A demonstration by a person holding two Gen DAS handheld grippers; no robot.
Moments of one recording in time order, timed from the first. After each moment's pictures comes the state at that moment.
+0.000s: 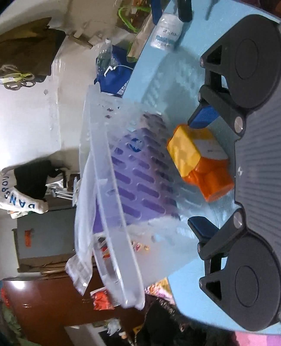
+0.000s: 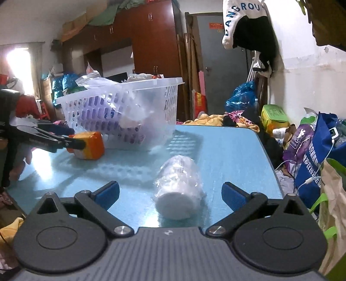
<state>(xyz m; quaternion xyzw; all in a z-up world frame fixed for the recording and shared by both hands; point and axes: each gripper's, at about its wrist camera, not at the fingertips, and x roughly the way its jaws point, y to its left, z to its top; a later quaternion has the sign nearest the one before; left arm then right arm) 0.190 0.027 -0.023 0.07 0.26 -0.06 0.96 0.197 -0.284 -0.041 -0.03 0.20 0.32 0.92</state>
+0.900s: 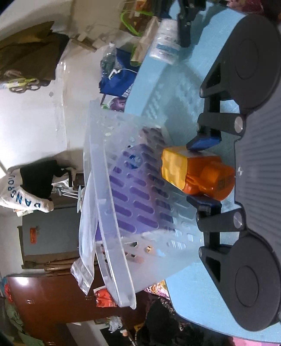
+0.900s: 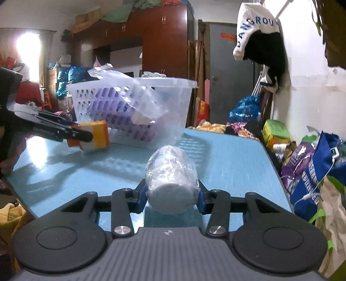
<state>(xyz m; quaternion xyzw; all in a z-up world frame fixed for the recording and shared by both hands) 0.167 0.011 -0.028 0.07 0.24 -0.06 0.97 0.178 -0.268 -0.046 -0.07 0.17 0.33 0.93</state>
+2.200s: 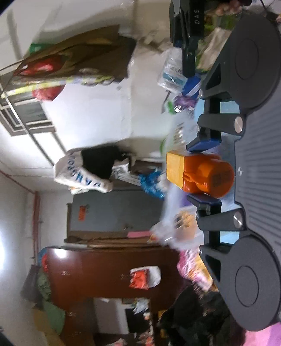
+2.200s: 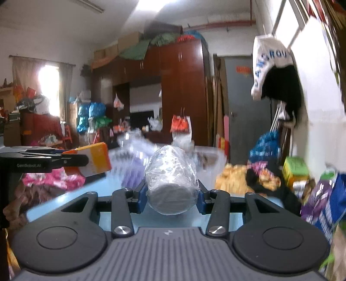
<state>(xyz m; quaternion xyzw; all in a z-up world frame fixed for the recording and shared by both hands) 0.087 0.026 0.074 0.01 0.08 -0.02 1.00 0.181 -0.241 0.064 -0.03 0.07 0.38 0.92</state>
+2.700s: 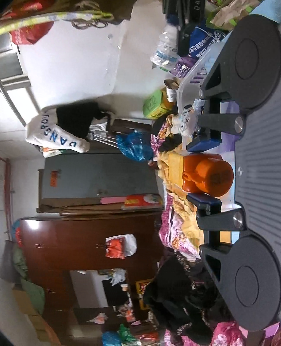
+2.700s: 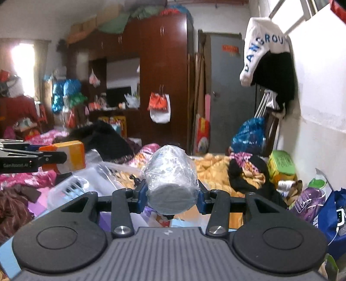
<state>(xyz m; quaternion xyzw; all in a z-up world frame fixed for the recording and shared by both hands) 0.225 0.074 0.129 -0.01 0.18 0.08 0.98 0.293 -0.155 0.097 -0.07 0.17 0.32 0.93</state>
